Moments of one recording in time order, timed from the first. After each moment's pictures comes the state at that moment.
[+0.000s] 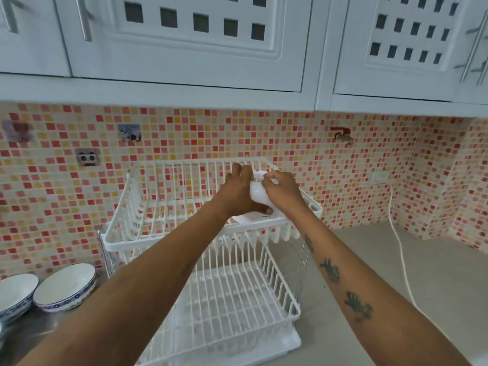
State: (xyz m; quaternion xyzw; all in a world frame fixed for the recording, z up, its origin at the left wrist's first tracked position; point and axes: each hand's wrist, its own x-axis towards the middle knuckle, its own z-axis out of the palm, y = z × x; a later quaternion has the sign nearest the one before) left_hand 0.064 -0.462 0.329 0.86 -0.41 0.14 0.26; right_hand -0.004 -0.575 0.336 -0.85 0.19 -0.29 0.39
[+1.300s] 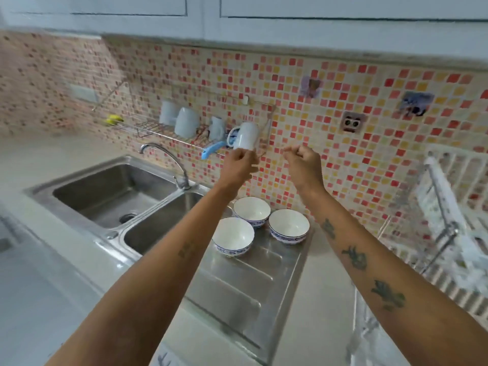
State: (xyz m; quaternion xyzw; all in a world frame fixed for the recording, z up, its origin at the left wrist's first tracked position) left_hand 0.138 0.046 0.270 0.71 0.06 0.17 0.68; right_hand 0.147 -0.095 0.295 -0.79 -0.11 -0.13 0.59
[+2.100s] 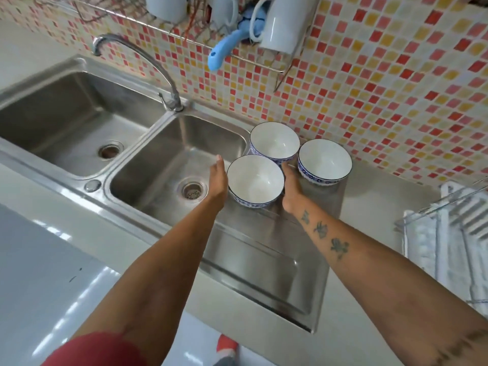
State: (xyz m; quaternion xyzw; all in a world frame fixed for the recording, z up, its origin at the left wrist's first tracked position) left_hand 0.223 0.161 -0.018 0.59 0.30 0.02 0.75; right_hand 0.238 0.002 0.030 -0.64 0.22 0.19 0.71
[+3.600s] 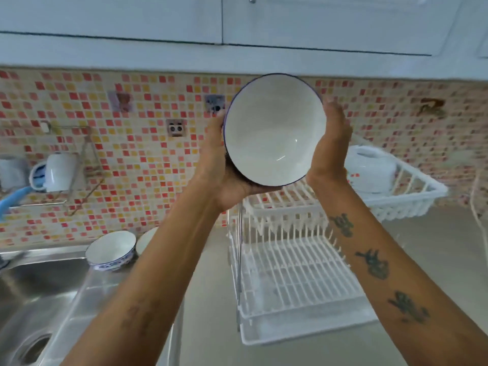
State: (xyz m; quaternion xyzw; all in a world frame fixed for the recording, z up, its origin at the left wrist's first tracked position) left_hand 0.050 -0.201 0.369 0.42 -0.20 -0.33 0.82; right_hand 0.017 -0.352 0.380 -0.55 -0.04 -0.46 0.70
